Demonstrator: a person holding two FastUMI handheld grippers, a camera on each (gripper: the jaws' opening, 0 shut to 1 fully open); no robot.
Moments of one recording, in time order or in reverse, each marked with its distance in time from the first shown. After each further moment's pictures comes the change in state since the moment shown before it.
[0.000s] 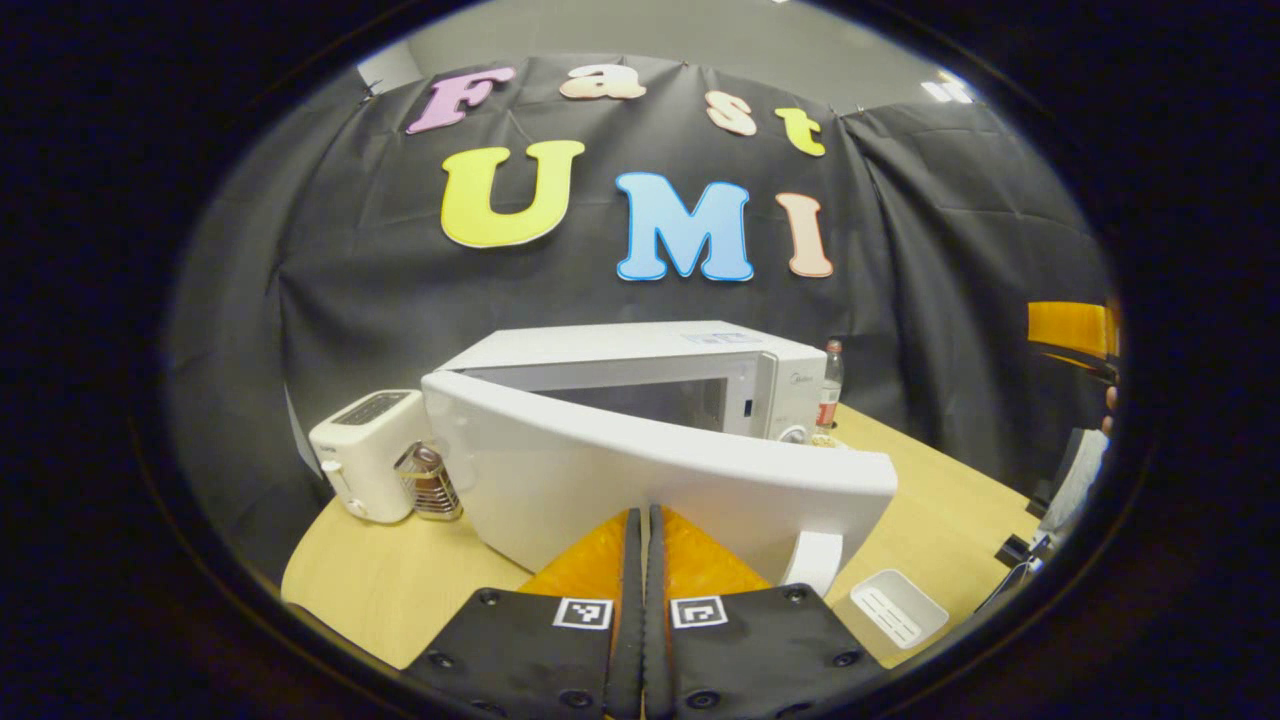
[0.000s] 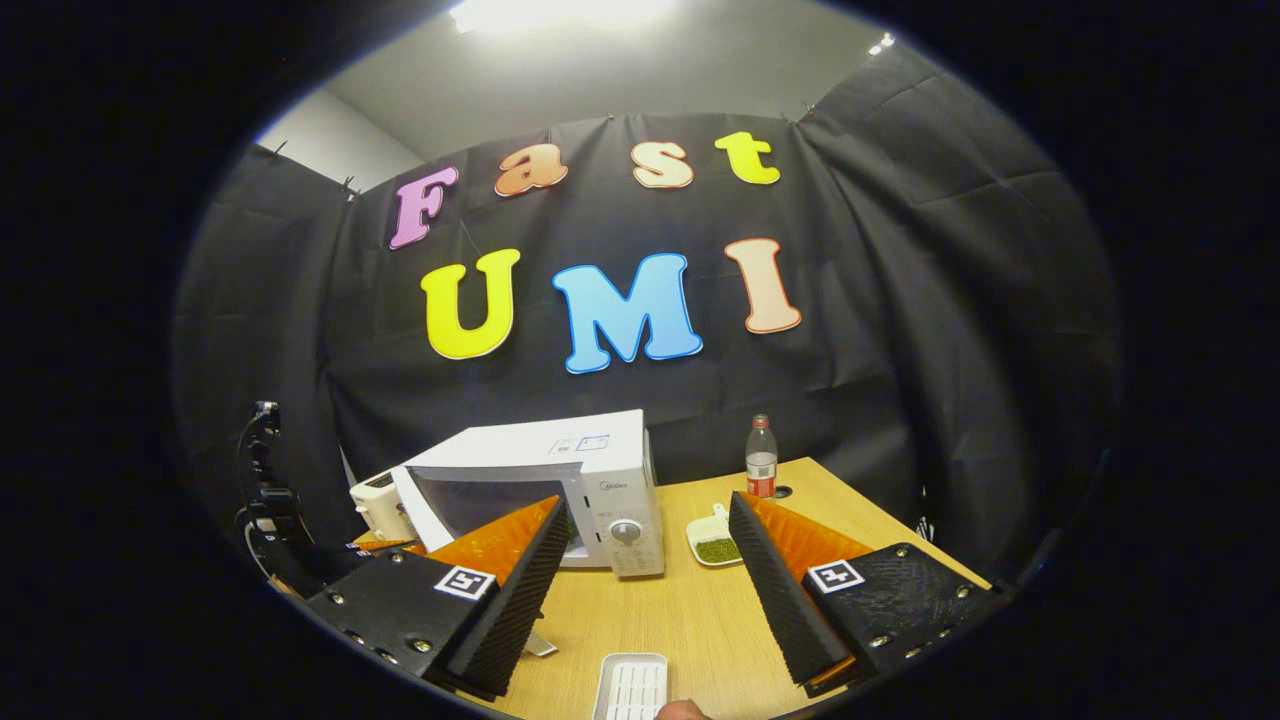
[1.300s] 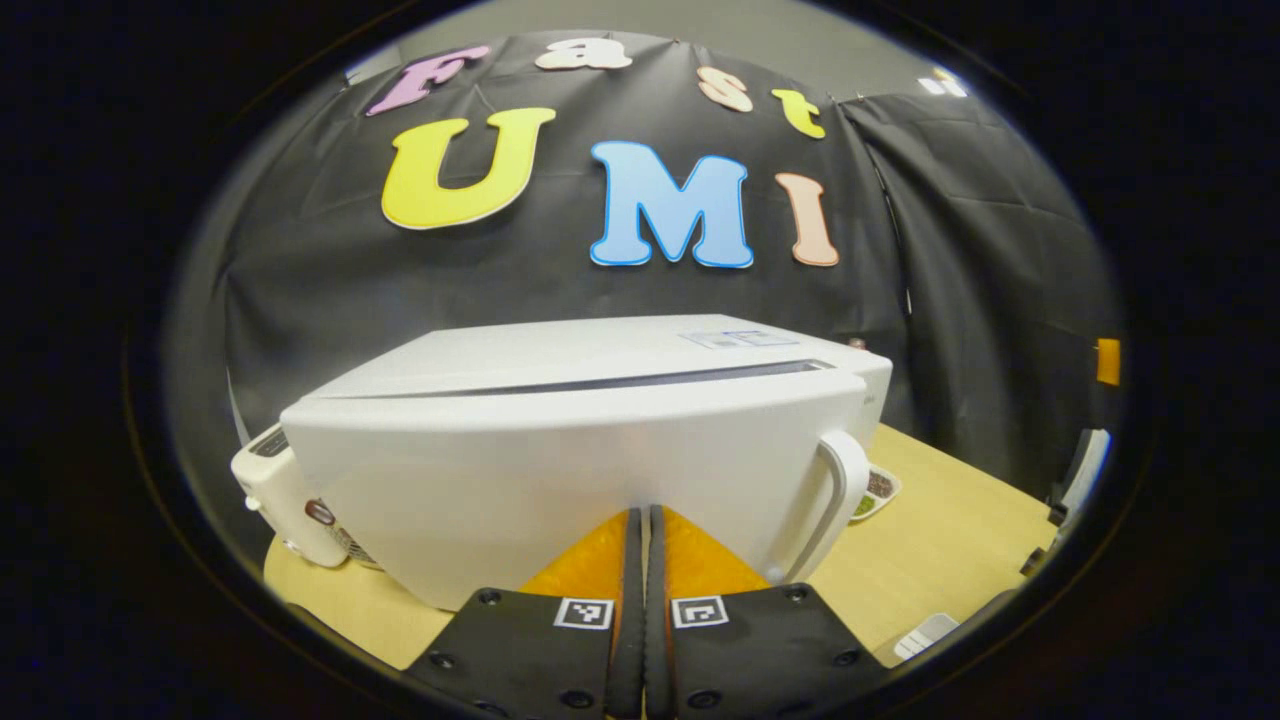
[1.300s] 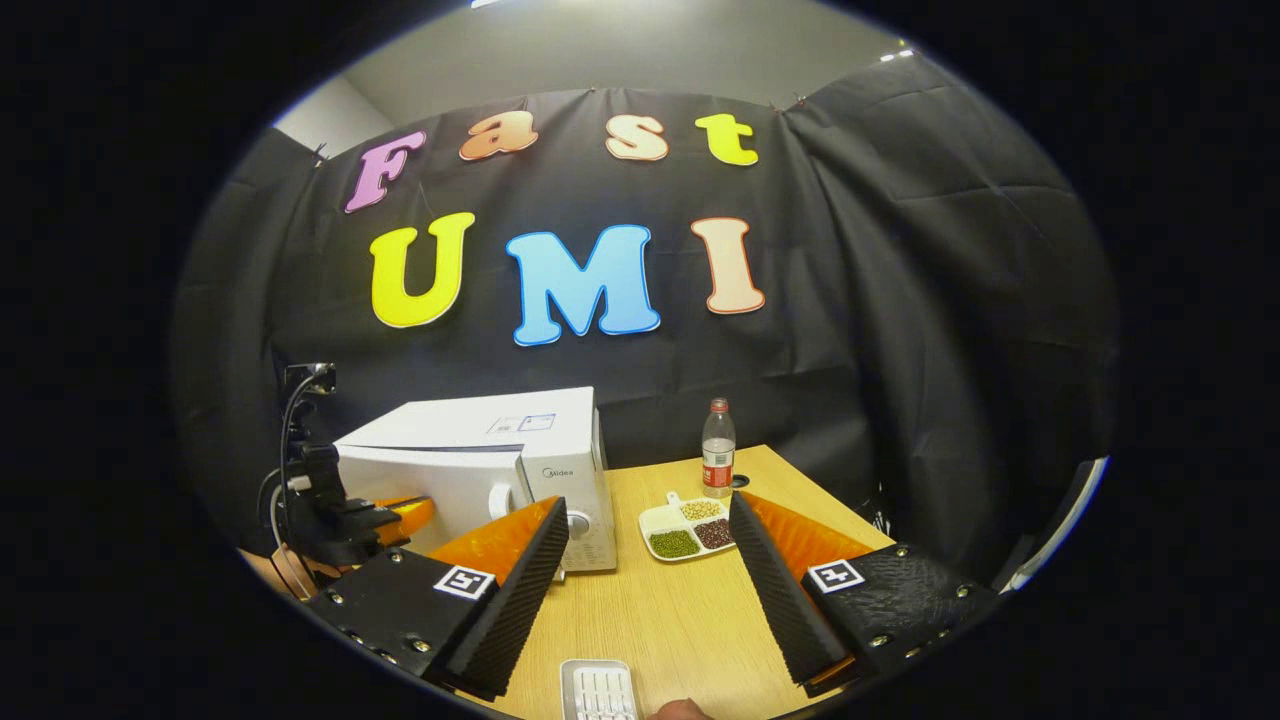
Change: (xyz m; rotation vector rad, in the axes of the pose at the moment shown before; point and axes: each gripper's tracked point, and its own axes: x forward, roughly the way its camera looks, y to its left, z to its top) left arm 0.142 0.006 0.017 0.006 0.012 -0.044; right arm 0.042 -0.017 -0.014 -0.059 0.062 -0.131
